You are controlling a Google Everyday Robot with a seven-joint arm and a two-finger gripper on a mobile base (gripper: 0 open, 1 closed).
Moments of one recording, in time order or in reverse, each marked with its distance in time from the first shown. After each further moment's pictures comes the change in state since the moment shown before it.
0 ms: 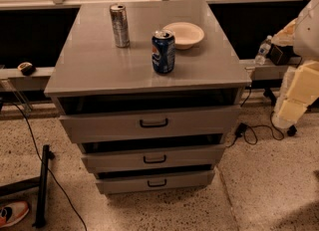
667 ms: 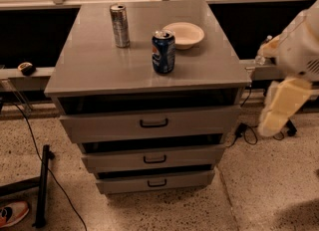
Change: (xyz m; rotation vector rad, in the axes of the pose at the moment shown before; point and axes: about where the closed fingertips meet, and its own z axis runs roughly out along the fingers) arm -0.005 0.002 0.034 0.001 -0.022 -0.035
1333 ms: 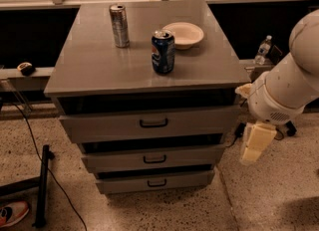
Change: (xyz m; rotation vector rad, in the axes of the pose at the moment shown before) arm 0.019 0.022 0.112 -0.042 -0.014 -0.076
